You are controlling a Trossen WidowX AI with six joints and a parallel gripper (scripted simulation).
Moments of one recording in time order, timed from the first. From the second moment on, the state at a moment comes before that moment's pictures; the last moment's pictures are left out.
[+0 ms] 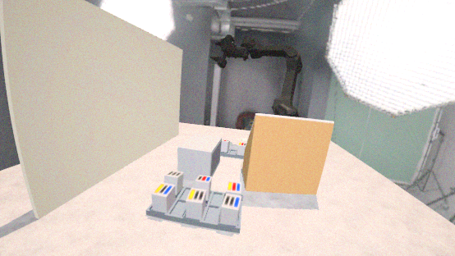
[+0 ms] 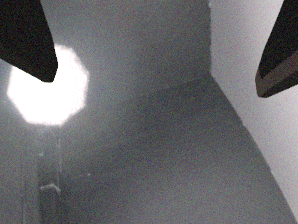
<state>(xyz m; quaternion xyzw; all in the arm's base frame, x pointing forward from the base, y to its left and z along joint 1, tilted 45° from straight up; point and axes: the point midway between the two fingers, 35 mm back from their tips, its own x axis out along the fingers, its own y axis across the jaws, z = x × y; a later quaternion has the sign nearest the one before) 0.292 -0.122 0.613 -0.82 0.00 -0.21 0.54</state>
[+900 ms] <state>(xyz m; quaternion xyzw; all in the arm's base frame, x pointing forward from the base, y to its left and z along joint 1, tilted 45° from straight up) 0.417 -0.040 0.283 -0.28 0.42 -0.02 0.86</state>
